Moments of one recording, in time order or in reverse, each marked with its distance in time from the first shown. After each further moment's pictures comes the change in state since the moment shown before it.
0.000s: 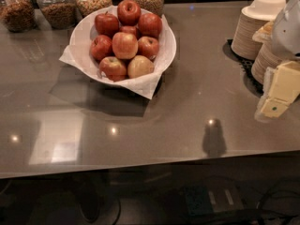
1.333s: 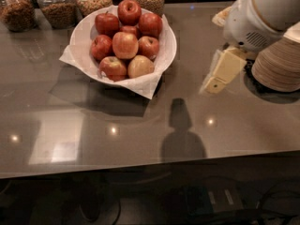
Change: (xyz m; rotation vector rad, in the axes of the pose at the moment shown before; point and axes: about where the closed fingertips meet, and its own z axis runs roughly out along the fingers) arm -0.086 -0.048 0.031 0.107 -0.268 -0.011
